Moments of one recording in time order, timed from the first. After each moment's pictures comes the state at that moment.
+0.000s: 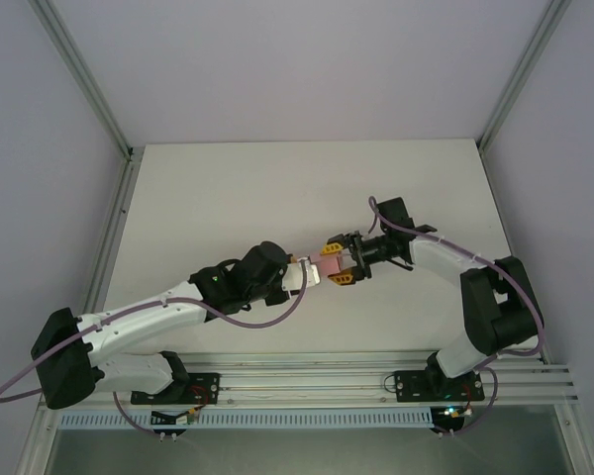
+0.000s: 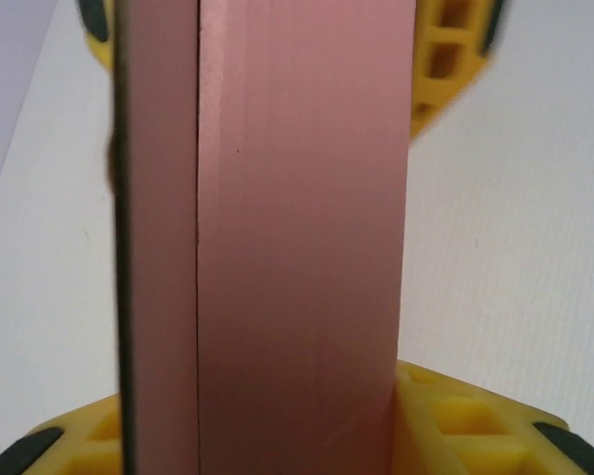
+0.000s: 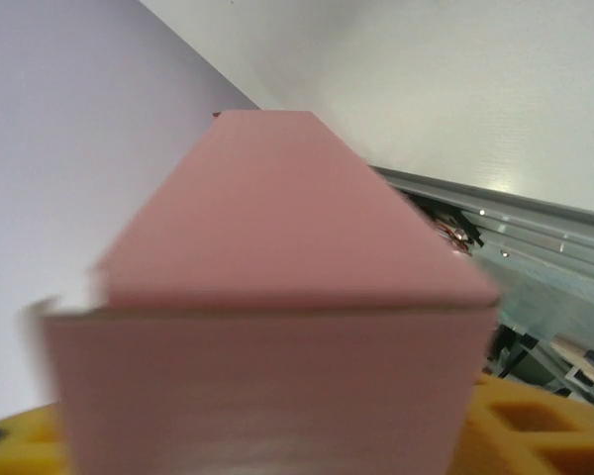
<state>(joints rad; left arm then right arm) -0.97 1.21 0.87 -0.36 -0.16 0.55 0.36 1.55 0.88 -0.34 -1.19 1.37</state>
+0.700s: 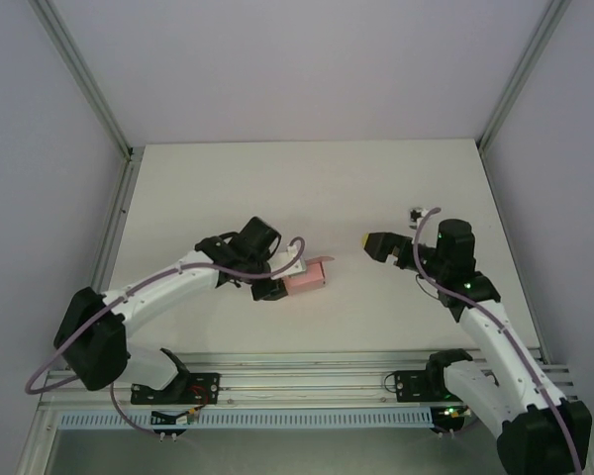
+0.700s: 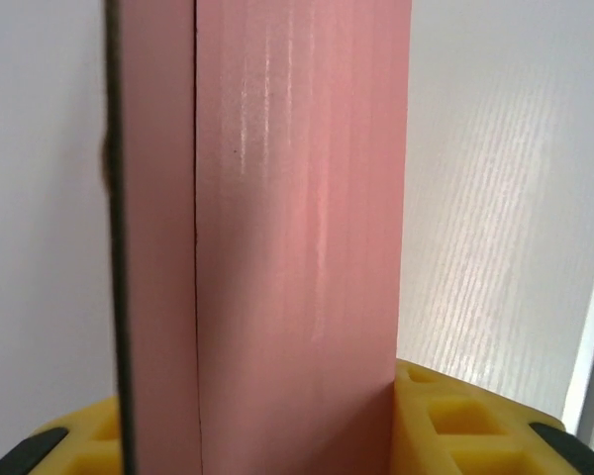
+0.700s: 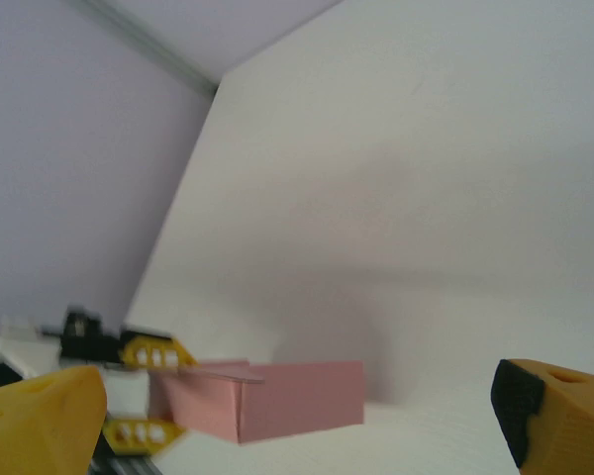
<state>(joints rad) -0.71 1.42 1.03 -0.72 0.23 0.55 0.21 0.87 0.63 -0.22 -0.62 0.46</state>
